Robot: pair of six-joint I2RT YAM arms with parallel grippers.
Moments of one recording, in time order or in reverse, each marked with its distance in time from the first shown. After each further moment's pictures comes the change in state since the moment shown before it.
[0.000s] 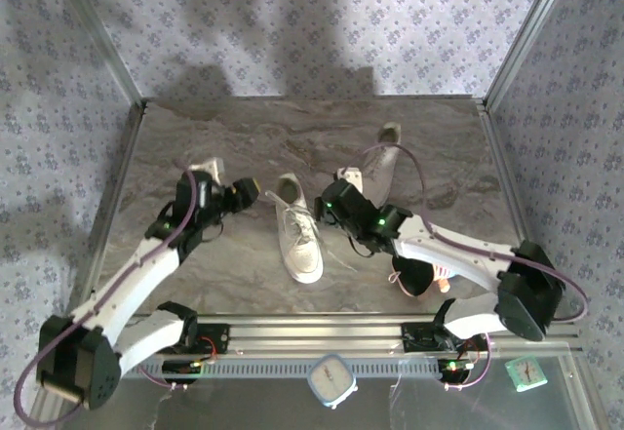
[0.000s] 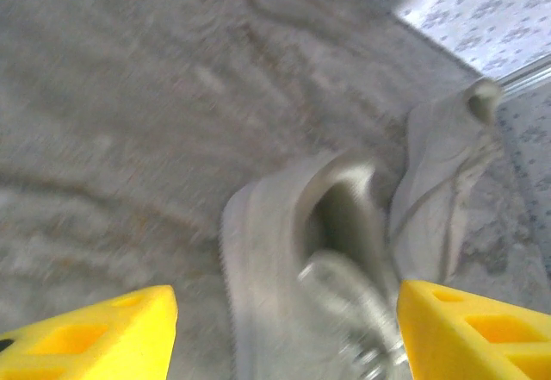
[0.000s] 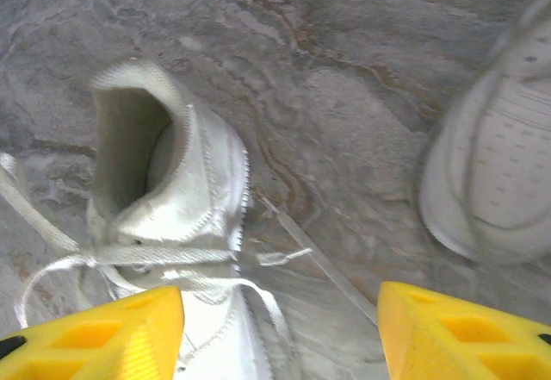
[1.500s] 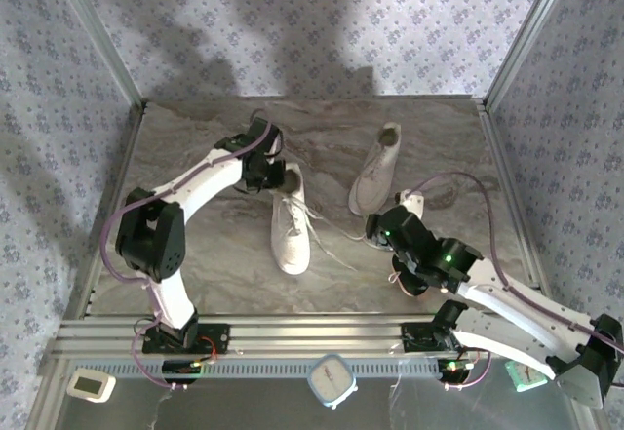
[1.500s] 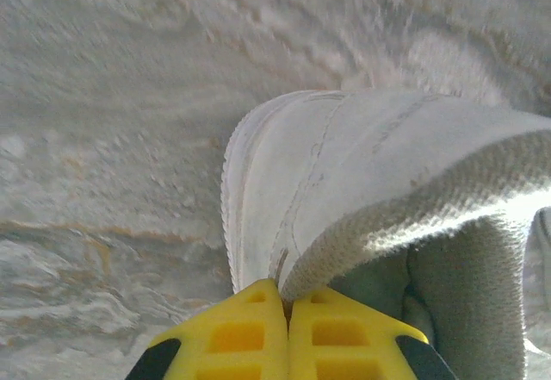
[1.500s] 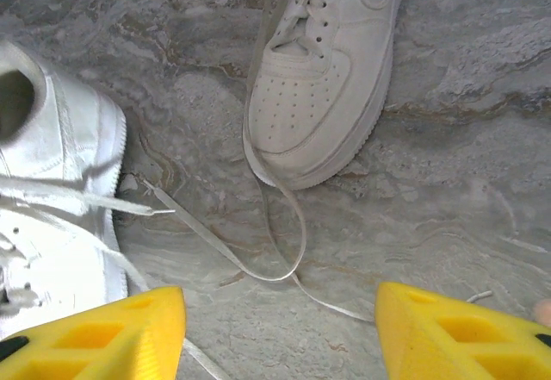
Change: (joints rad) left arm -0.101 0.755 0.719 -0.540 -0.070 0.210; right arm -0.063 -0.505 -0.253 -0.240 0.079 0.092
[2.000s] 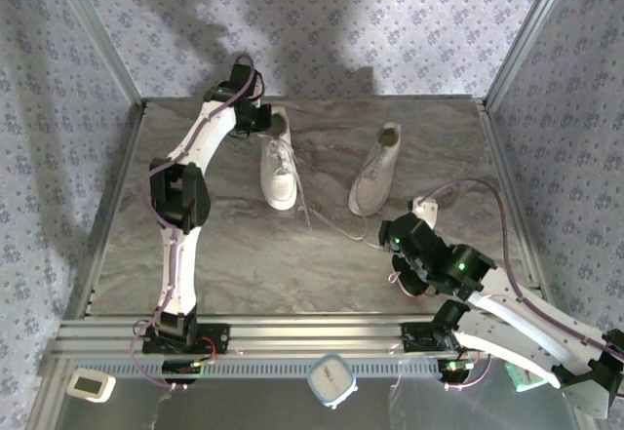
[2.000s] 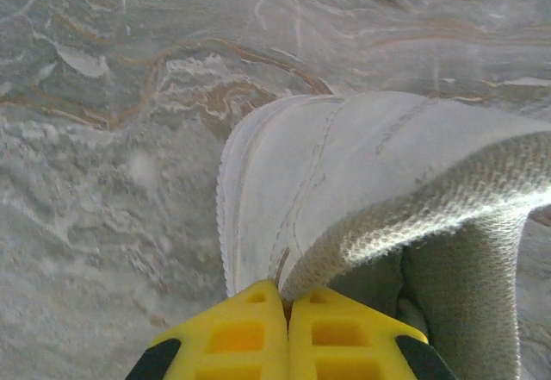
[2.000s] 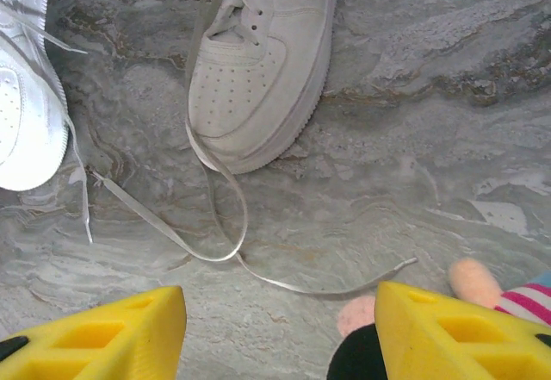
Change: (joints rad) left arm 0.201 0.505 0.785 -0.159 0.042 0.164; right arm -0.005 -0.091 -0.011 -0.150 0.041 0.028
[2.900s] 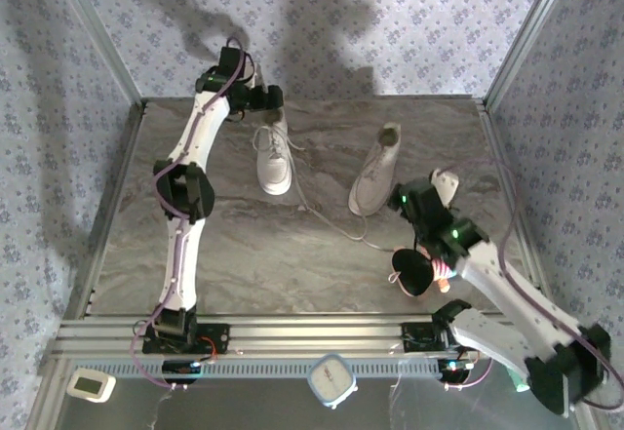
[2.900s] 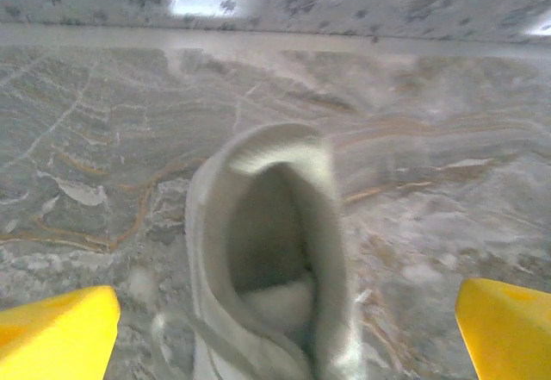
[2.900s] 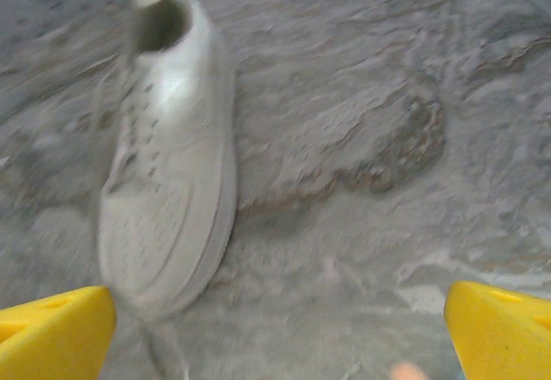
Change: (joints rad) left arm 0.031 0.077 0.253 -0.024 0.088 0.056; right arm -0.339 0.247 0.142 0.128 0.031 -0.046
